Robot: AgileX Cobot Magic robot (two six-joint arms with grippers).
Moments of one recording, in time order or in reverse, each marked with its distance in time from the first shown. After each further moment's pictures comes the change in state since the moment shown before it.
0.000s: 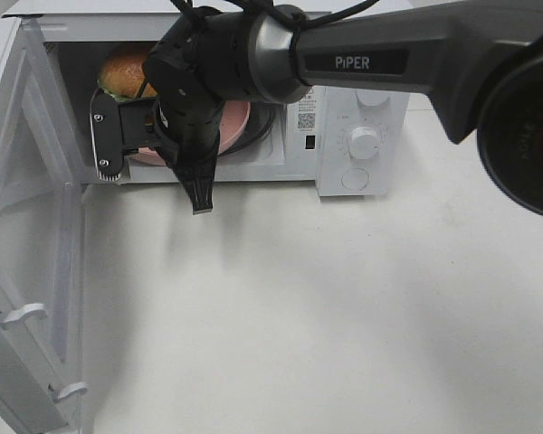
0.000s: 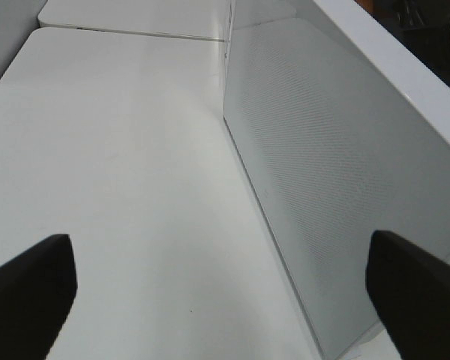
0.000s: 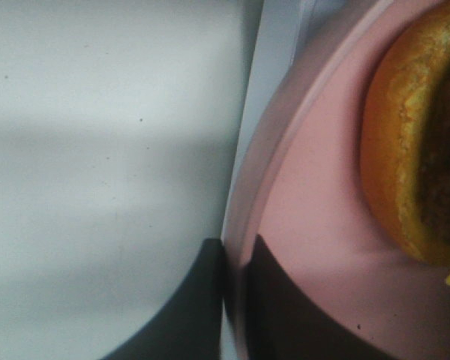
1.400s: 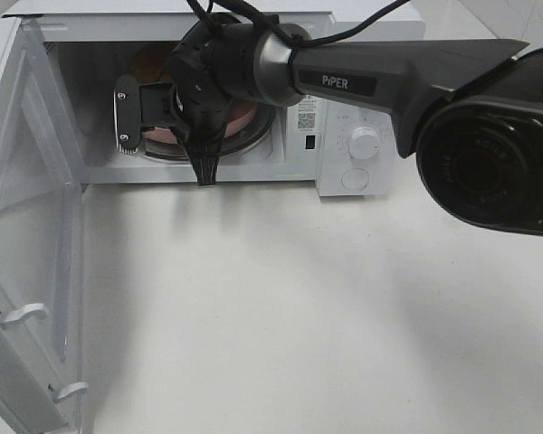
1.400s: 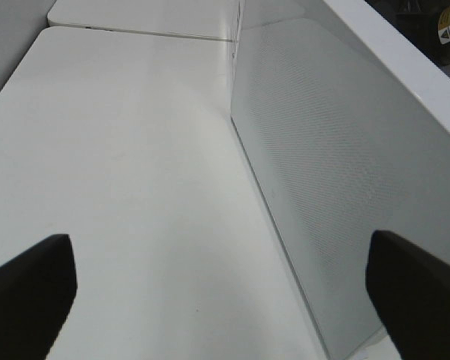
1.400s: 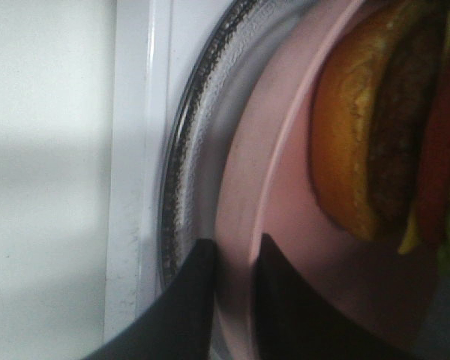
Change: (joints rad) left arm 0.000 0.000 0.000 0.019 0.000 -0.013; right arm -0.080 0.144 -0.206 -0.011 -0.039 0.000
